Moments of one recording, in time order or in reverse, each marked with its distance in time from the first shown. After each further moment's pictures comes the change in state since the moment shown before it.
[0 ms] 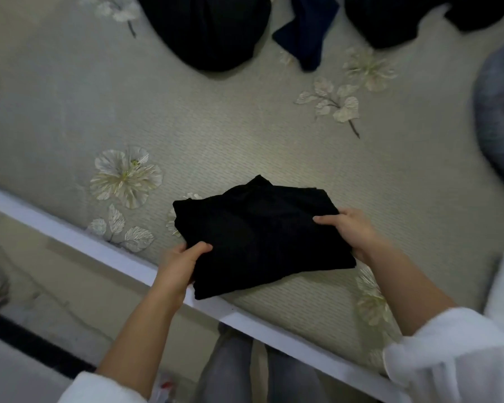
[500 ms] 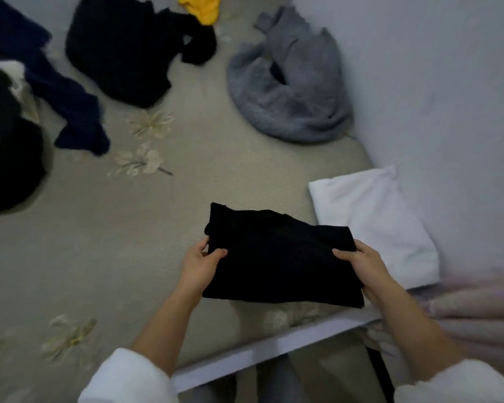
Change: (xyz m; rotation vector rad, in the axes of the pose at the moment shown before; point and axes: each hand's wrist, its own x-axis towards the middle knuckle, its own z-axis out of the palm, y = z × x) left_hand -0.103 0.010 0.255 0.595 -0.549 0.342; right_hand -0.169 0.198 -0.200 0.665 0.562 0.042
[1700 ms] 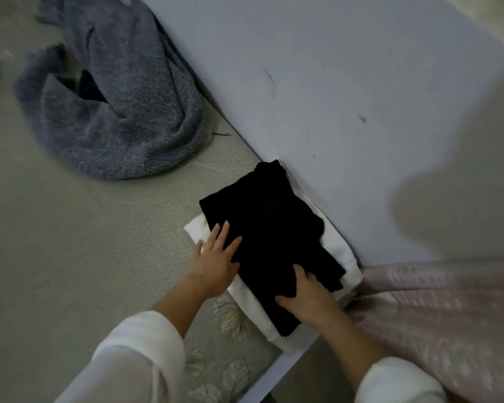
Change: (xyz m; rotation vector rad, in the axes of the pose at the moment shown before) left_hand 0.153 0.038 0.299 1.625 -0.635 0.587; right_hand 0.126 0.047 -0.123 -0.767 -0.053 0.198
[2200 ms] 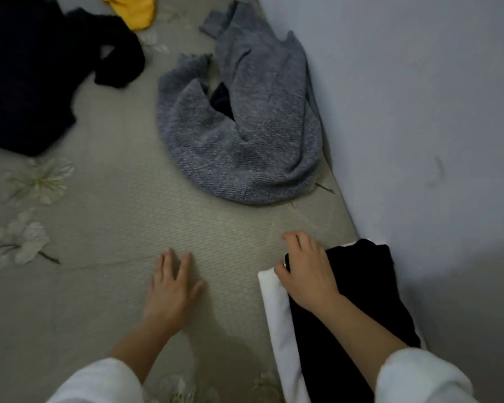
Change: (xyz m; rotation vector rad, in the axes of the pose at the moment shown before) left_hand -0.044 -0.173 0.026 -0.392 0.246 -0.637; right_hand 0.090 -0.211 -0.048 -0.383 0.443 -0.737
